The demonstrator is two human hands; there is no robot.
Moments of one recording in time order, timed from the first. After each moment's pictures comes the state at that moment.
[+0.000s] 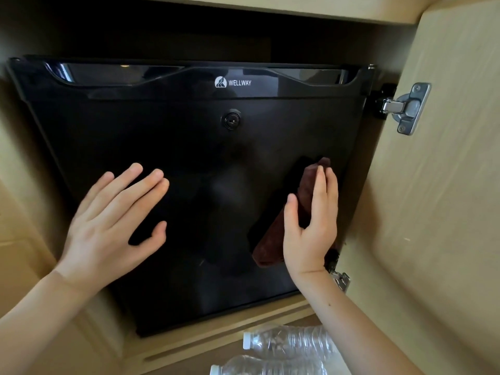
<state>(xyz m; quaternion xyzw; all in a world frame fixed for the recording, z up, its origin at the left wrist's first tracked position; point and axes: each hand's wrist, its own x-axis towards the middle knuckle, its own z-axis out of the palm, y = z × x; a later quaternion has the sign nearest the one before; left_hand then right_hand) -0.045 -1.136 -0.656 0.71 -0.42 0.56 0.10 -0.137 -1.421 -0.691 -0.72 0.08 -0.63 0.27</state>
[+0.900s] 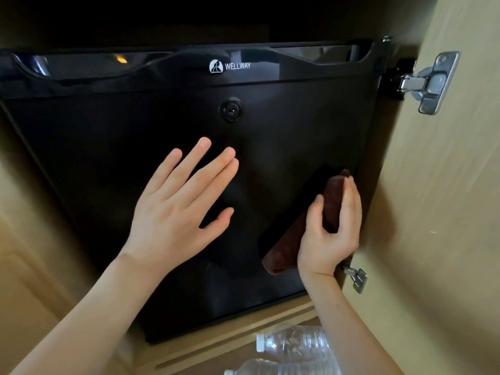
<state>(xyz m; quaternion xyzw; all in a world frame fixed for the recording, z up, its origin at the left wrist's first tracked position) -0.059 -1.214 -0.631 0.71 -0.43 0.55 0.05 -0.119 -1.427 -0.719 -0.60 0.14 -0.72 0.32</state>
